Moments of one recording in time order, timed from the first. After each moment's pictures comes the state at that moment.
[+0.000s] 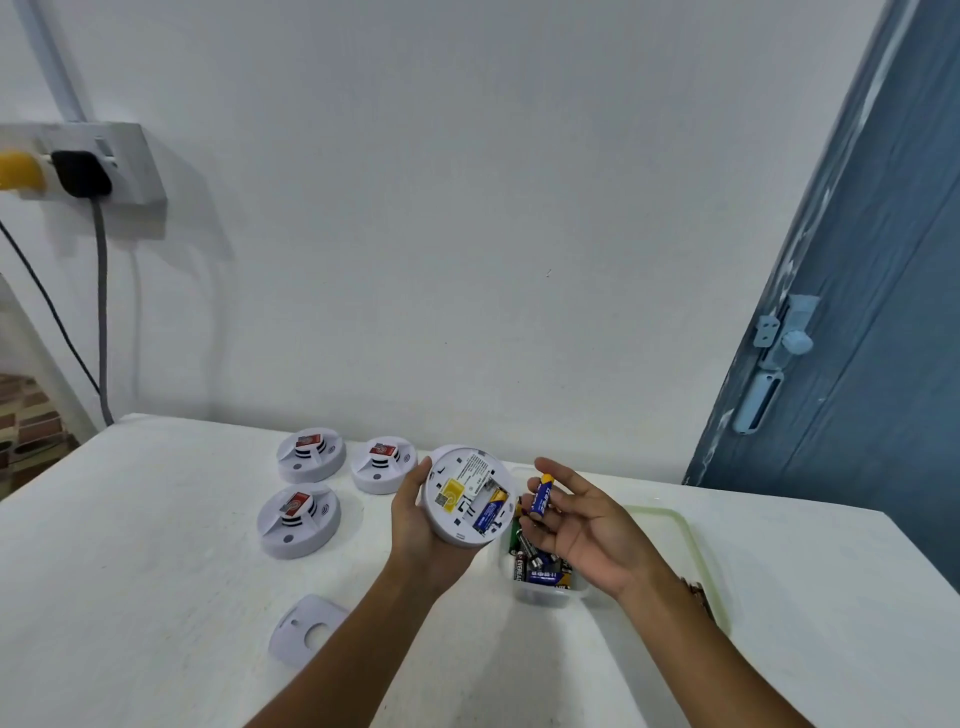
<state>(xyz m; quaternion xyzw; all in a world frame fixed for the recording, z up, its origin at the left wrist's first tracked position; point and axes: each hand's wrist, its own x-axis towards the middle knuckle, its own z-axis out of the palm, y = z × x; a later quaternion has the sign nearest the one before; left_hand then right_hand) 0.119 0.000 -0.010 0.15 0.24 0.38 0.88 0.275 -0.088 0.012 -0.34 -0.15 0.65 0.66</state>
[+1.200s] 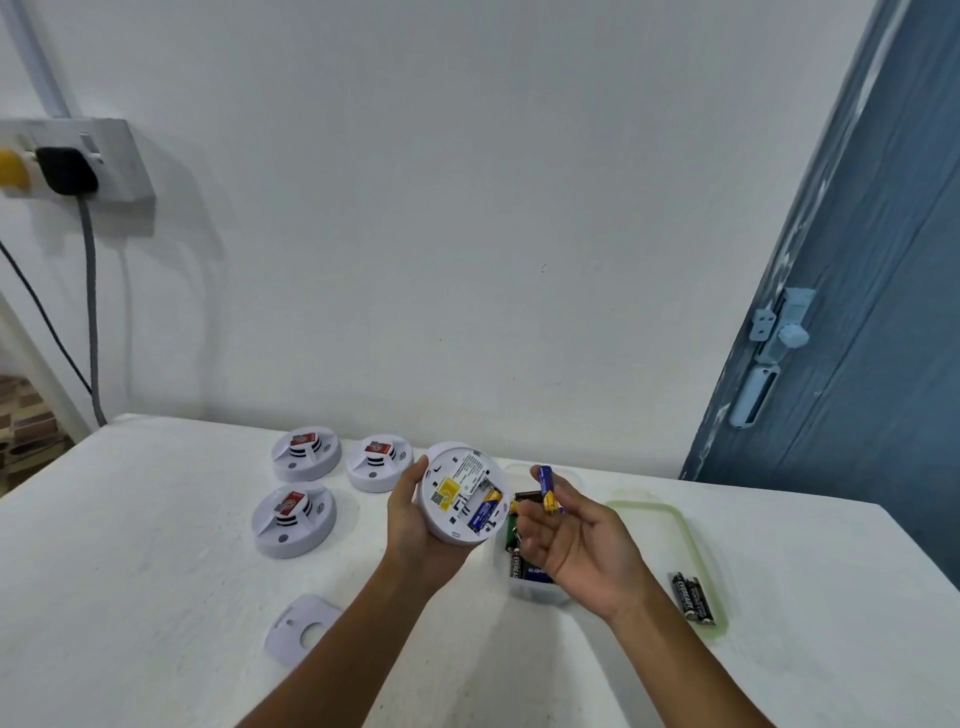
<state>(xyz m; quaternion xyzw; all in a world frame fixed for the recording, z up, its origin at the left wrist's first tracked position) 0.117 0.001 -0.010 0.17 0.25 0.36 0.88 0.254 -0.103 0.020 -0.32 -0.09 0.67 0.67</state>
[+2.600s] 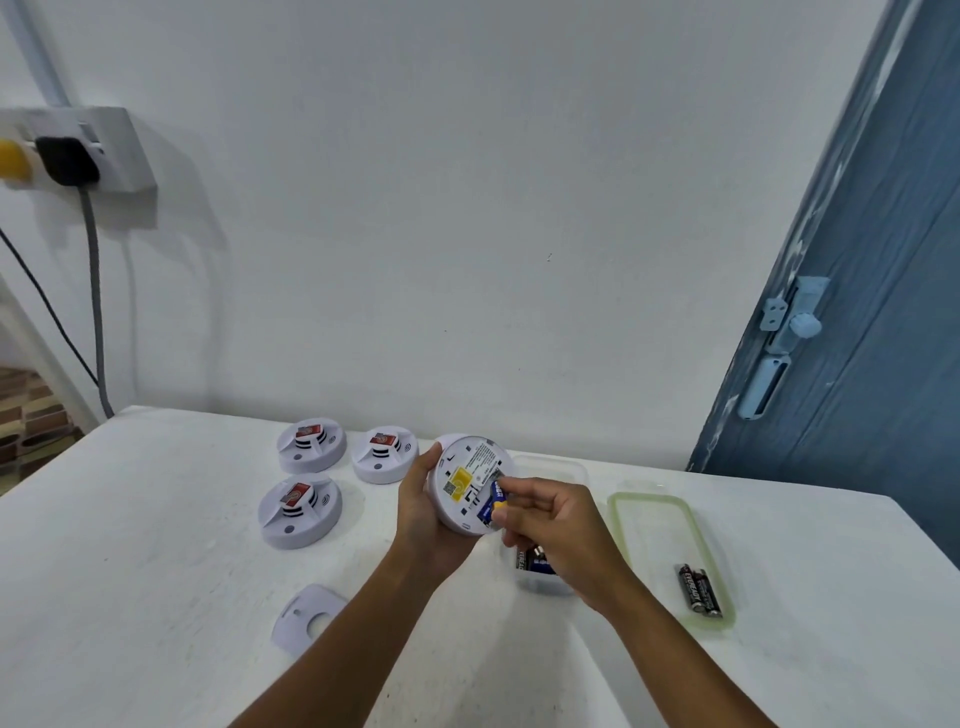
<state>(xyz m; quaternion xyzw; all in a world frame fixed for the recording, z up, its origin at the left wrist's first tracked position) 0.118 -0.005 0.001 0.22 0.26 0.35 0.87 0.237 -0.099 0.018 -0.58 -0.42 0.42 0.56</state>
